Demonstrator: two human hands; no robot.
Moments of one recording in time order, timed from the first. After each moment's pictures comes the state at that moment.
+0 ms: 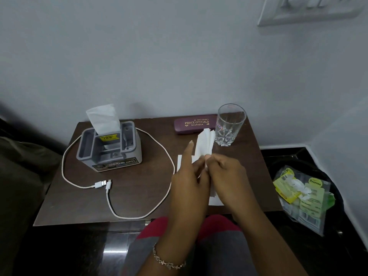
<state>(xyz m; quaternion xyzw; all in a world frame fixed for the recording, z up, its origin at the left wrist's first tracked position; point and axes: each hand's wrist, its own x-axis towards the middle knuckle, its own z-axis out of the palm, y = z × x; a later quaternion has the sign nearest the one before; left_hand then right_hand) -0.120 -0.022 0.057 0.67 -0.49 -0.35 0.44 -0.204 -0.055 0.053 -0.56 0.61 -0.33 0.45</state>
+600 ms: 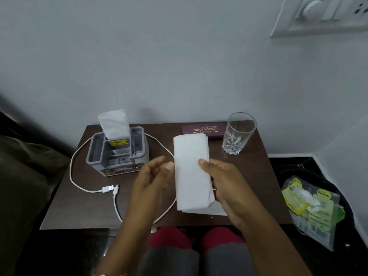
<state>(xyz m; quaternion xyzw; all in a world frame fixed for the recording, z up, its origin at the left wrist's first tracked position) -0.048 -0.017 0.063 0.62 -0.27 -0.50 0.55 -0.191 -0.065 0.060 -0.42 0.52 -0.30 0.68</state>
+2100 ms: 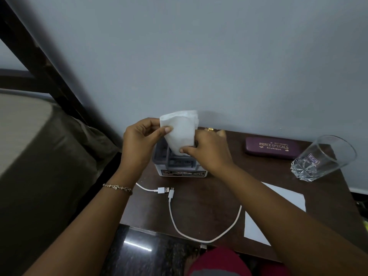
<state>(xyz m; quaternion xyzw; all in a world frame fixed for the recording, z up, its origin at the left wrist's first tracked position) 0.154 -0.076 0.048 0.63 -0.42 -0.27 0.60 0.008 -0.148 0.030 -0.85 0.44 -0.20 0.19</state>
